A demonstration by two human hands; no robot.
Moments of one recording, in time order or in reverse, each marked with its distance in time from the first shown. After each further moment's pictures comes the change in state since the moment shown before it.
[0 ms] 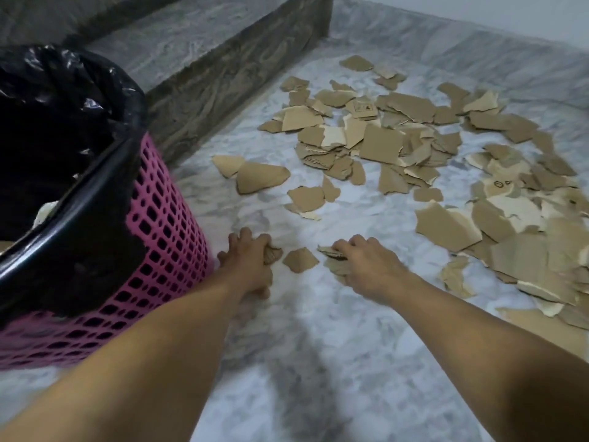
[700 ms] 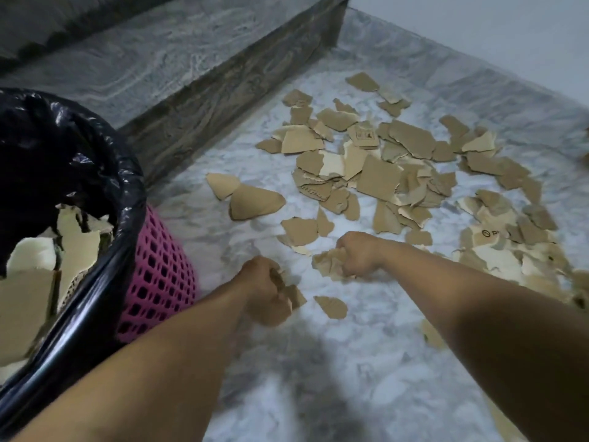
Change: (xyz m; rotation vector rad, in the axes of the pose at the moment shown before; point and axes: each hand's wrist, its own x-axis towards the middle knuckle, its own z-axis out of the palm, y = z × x) left_hand 0.025 0.035 -0.034 -0.392 -0.135 -0.009; right_hand 0.091 0.024 -0.098 0.062 -0.435 0.064
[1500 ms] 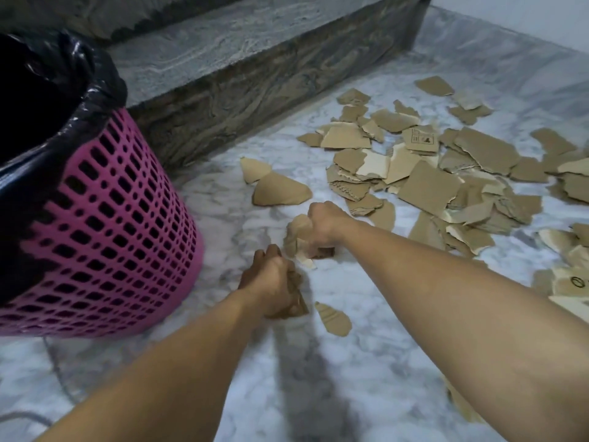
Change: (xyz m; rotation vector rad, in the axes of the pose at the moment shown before) left_hand 0.015 0.016 0.059 0.110 0.260 -0.217; right_hand 0.093 -0.045 0.000 -0.042 0.245 -0.299
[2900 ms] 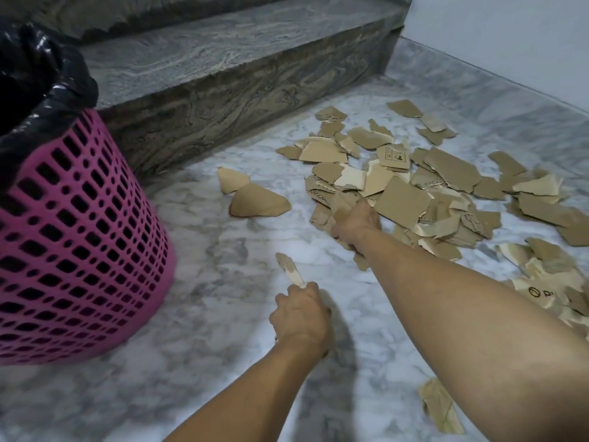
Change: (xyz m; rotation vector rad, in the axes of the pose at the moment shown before) left_hand -0.034 0.089 0.034 -0.101 0.044 -0.086; right_hand -0.008 0.065 -0.018 0.597 0.385 0.520
